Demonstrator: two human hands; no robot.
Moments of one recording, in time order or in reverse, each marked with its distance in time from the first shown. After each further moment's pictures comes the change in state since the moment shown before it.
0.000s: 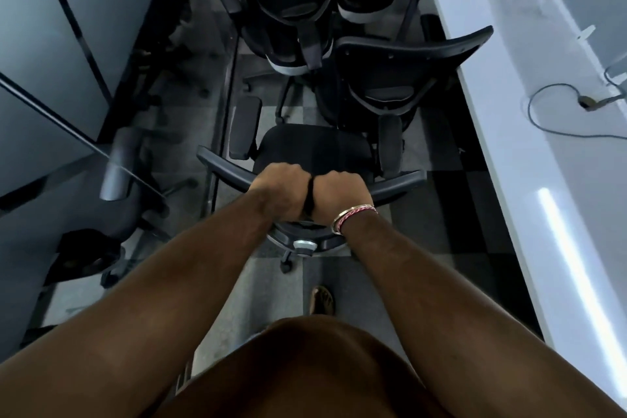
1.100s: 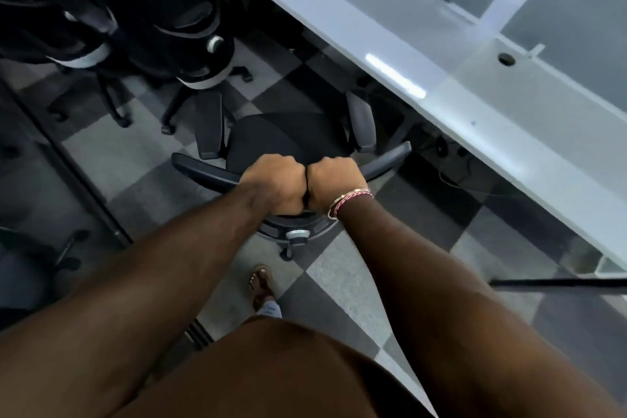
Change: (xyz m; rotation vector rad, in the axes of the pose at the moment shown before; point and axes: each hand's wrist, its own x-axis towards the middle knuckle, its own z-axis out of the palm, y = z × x) left_hand -0.255 0.145 0.110 0.162 0.169 0.795; right_hand -0.359 -0.177 0.036 -0.010 -0.101 0.690
